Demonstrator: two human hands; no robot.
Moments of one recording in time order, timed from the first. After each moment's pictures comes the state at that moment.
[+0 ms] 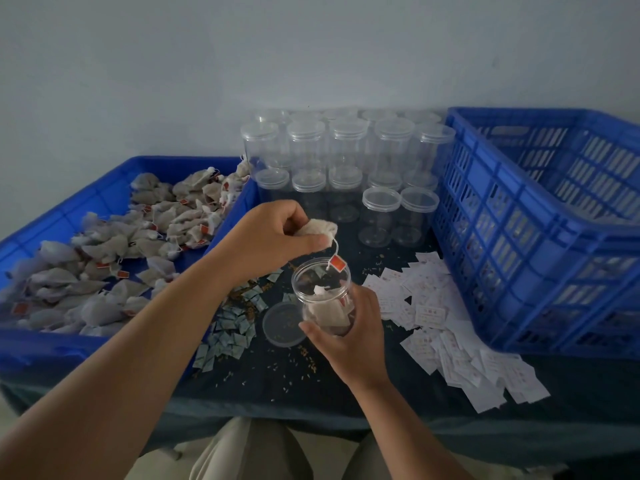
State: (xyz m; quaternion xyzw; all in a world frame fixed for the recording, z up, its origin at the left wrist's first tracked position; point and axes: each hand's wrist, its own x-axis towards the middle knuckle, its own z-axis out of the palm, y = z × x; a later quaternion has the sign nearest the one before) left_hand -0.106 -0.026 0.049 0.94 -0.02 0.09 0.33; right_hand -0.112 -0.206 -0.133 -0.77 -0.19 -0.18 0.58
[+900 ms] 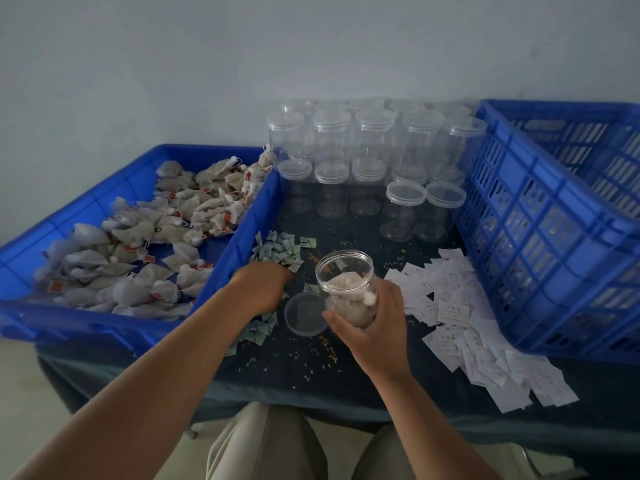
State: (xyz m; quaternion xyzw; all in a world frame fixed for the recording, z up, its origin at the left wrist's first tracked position) left_hand -0.104 0.018 -0.037 0.98 0.05 -0.17 -0.03; right_hand -0.109 -0.204 -0.136 -0.79 -0.19 -0.19 0.55
